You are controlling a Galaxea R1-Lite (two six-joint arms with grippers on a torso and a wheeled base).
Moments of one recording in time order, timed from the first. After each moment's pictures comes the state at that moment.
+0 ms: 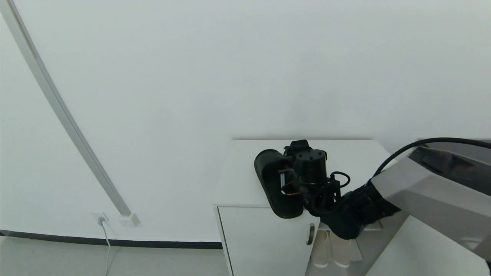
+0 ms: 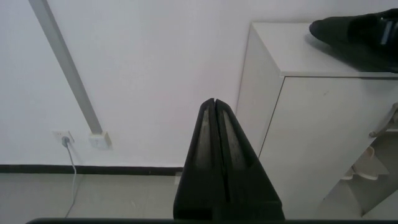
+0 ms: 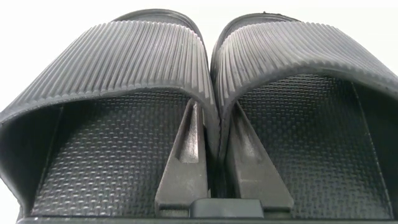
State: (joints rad) left arm 0.00 0.00 0.00 0.00 0.04 0.00; right arm 0.69 2.24 -1.17 -0.87 -0.48 0.10
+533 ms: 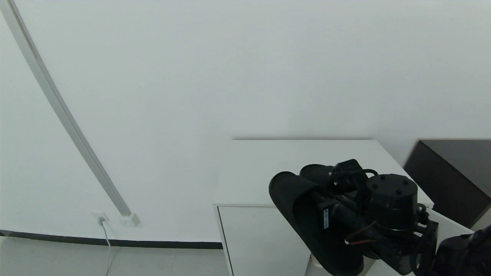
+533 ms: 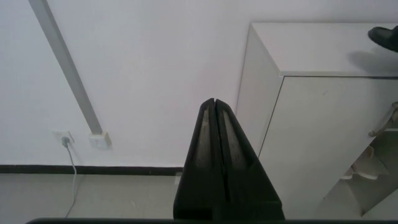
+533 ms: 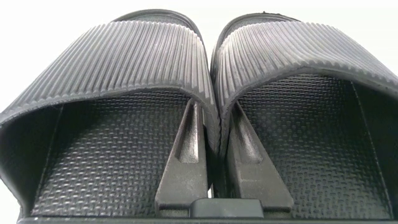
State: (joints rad) left arm 0.00 0.00 0.00 0.00 0.04 0.00; right arm 0.74 1.82 -0.53 -1.04 -0.33 0.10
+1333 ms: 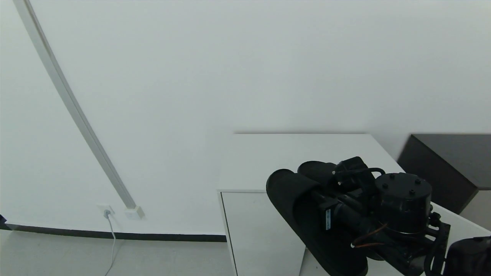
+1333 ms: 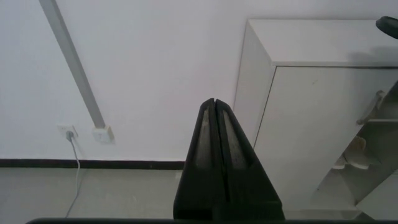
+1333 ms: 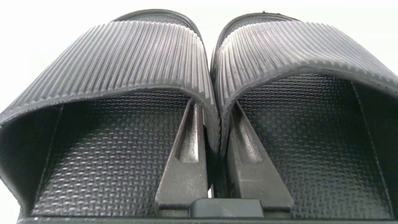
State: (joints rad) left arm 0.00 0.00 0.00 0.00 0.04 0.00; right arm 0.76 1.77 -0.53 -1.03 -0.33 0.09
